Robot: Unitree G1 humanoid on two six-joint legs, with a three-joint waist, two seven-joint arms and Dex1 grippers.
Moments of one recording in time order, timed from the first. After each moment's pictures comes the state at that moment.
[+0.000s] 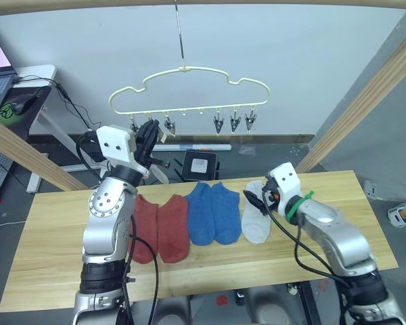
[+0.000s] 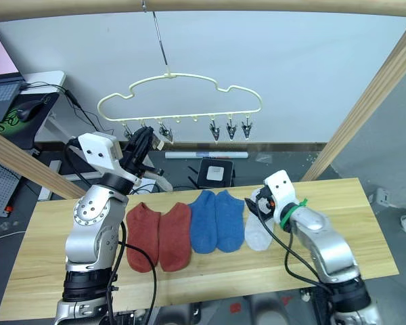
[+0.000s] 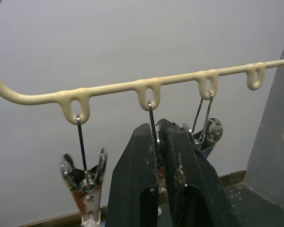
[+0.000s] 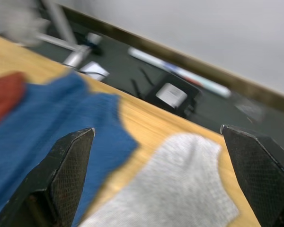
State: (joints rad) left arm -0.32 0.27 0.16 -0.20 -0.27 0.14 -0.30; right arm -0.26 -0.34 0.16 -0.24 0.16 0.70 0.30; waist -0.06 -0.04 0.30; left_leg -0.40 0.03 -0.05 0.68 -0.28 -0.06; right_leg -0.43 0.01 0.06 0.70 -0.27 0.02
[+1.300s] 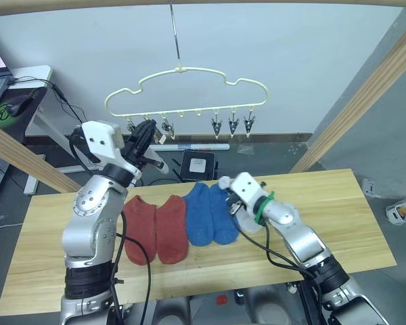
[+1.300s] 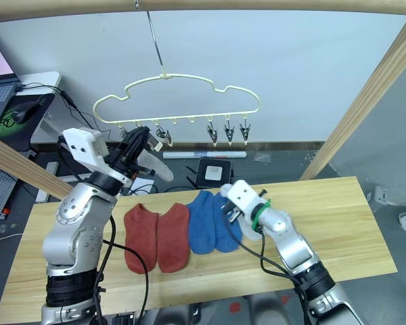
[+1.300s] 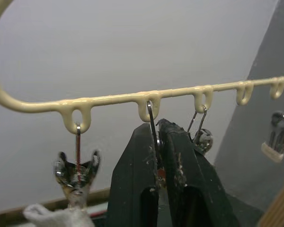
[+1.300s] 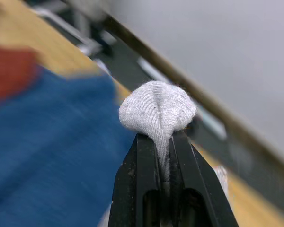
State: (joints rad) left arm -0.31 0.34 0.26 -0.32 -0.52 0.40 -0.34; right arm -0.39 -0.25 0.45 -0.03 -0.14 0.27 0.43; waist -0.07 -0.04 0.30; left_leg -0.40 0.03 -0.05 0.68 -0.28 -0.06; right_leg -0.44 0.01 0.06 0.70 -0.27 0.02
